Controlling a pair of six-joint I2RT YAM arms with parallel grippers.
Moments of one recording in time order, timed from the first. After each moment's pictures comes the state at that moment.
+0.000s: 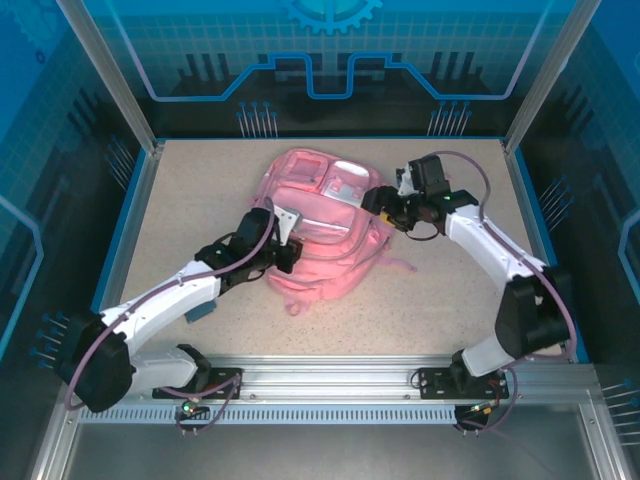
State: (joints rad) left arm -0.60 1.24 0.83 -0.31 0.09 -0.24; right arm 0.29 1.49 1.18 -0.53 -0.43 0.71
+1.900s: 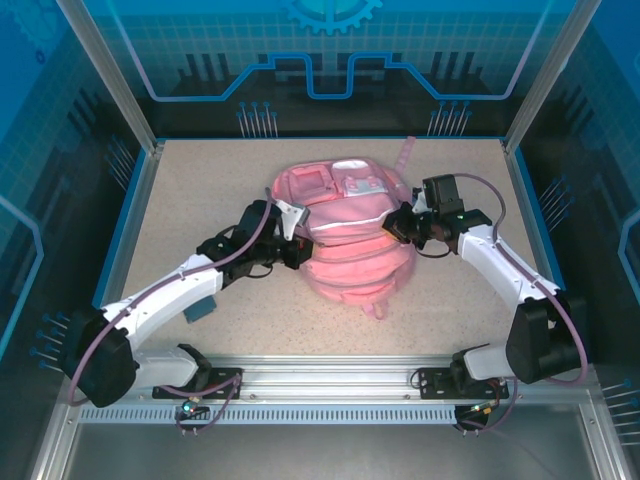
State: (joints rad) left arm -0.56 1.26 0.89 -0.34 0.25 -0.35; right arm 0.24 1.38 1.01 -0.52 -0.44 0.84
